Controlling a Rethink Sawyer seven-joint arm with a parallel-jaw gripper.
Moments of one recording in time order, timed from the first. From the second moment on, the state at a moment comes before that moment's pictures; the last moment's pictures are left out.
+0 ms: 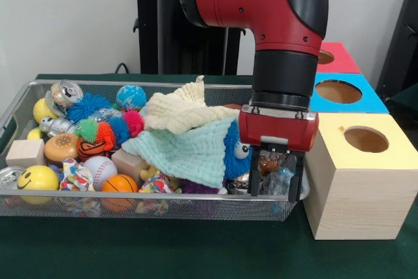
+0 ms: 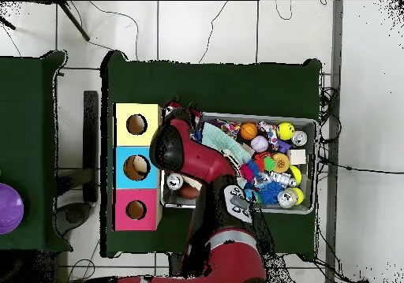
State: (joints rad) arm -0.10 -0.47 0.01 1.68 0.35 -0.23 1.66
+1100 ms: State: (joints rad) arm -0.12 -0.53 0.07 1.78 0.35 -0.19 1.66
